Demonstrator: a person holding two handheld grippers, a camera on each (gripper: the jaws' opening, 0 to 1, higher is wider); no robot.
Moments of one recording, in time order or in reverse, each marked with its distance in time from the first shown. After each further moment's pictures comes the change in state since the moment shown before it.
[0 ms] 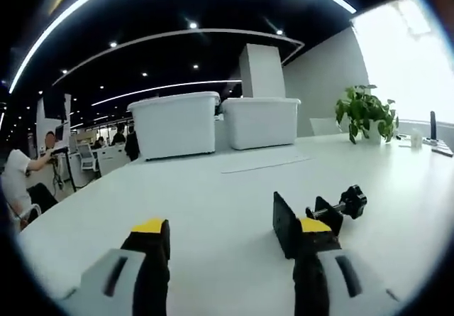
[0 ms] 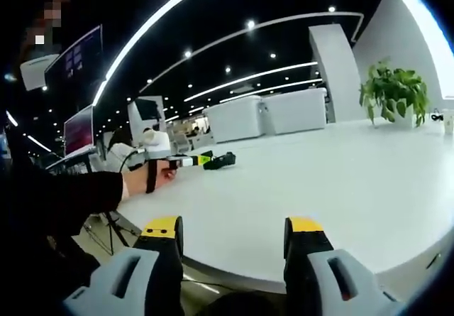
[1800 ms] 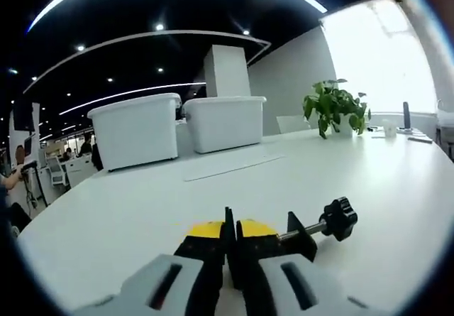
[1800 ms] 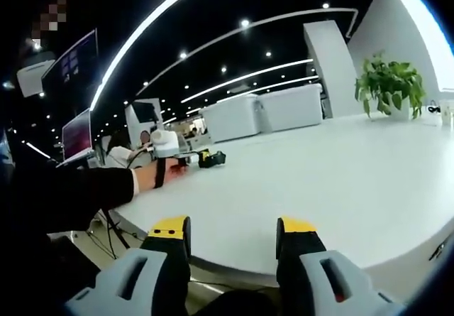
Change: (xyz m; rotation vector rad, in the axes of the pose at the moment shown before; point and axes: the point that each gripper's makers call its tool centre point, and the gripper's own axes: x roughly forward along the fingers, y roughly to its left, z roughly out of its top) left arm 0.039 -0.040 0.003 0.065 -0.012 -0.225; right arm -0.003 -0.008 -0.004 0.036 -0.001 -0.007
